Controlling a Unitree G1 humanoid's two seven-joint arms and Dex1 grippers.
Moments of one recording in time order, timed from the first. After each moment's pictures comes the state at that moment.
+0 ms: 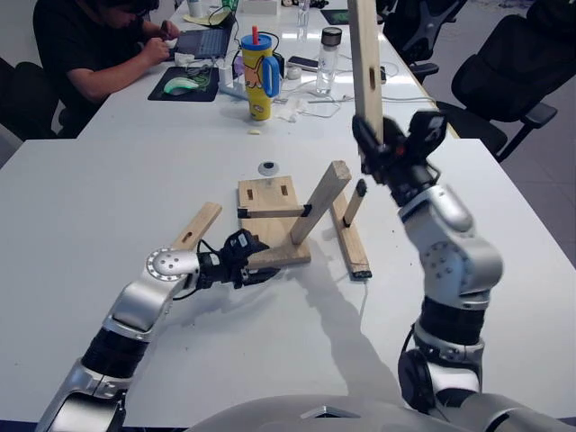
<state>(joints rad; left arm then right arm) -0.19 0.56 -0.15 -0.33 -0.43 0.69 -0.95 -0.52 -0.16 -0.31 -0.44 0.69 0.83 0.24</state>
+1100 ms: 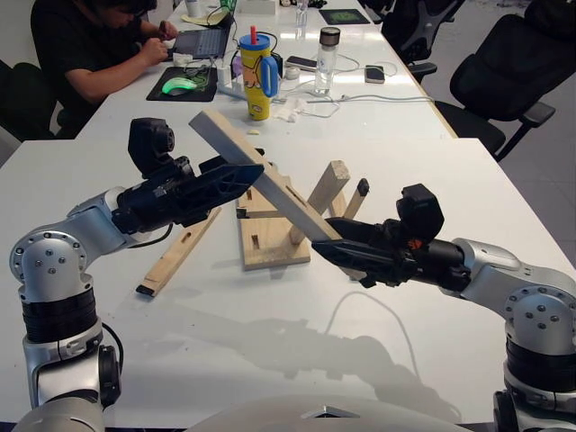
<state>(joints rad) -0.43 0.57 0.29 -0.26 -1.49 1.04 -0.68 -0.18 -0.60 -0.18 -0.56 1.40 1.01 0.69</state>
